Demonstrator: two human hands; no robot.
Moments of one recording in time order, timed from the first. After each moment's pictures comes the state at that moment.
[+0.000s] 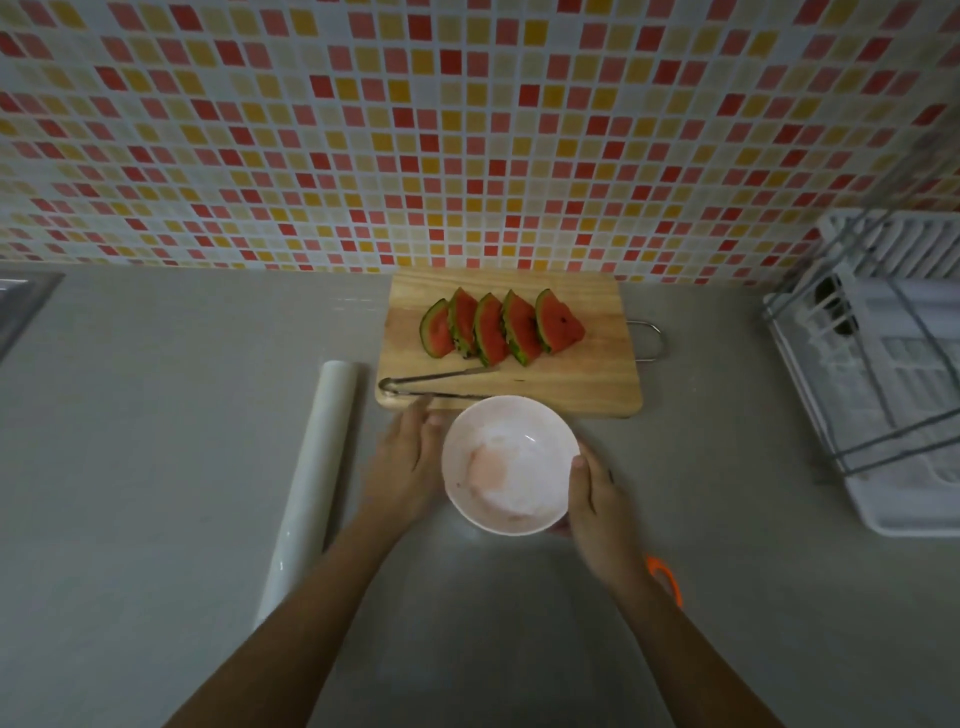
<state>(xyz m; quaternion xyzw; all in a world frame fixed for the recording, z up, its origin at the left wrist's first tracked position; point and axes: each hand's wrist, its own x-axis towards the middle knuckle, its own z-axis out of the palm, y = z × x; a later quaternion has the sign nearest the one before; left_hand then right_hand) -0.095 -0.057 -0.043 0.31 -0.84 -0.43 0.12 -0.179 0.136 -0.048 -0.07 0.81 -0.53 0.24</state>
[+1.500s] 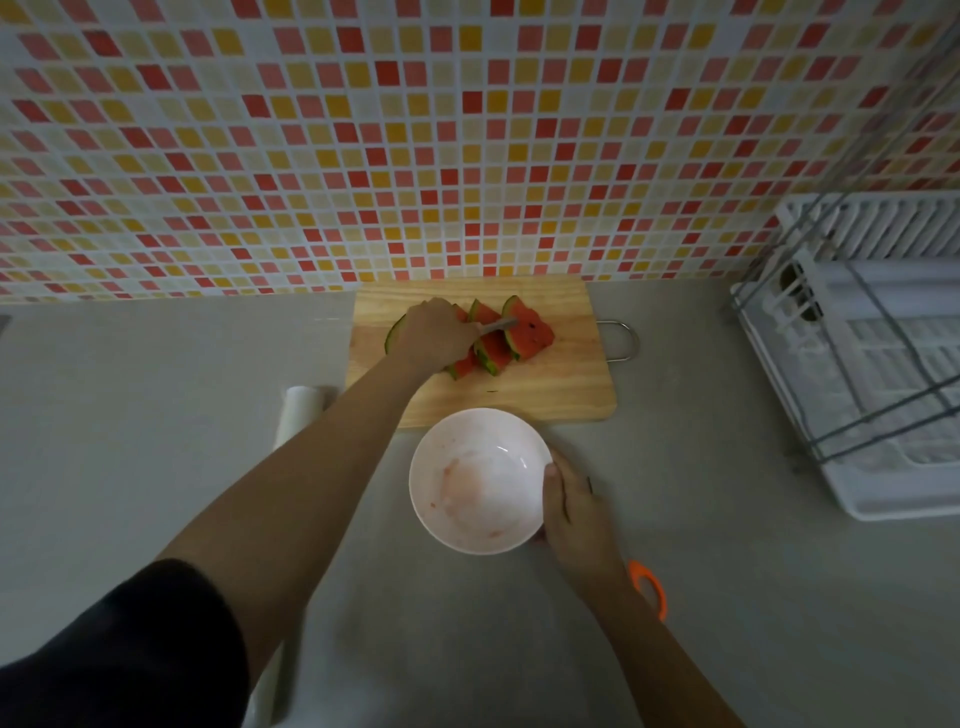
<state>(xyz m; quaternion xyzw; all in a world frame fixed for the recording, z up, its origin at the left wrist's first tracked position) -0.256 -0.084 0.036 0.31 -0.89 -0.33 -0.06 -0.183 0.139 -0.059 -0.11 0.86 -0.48 0.16</state>
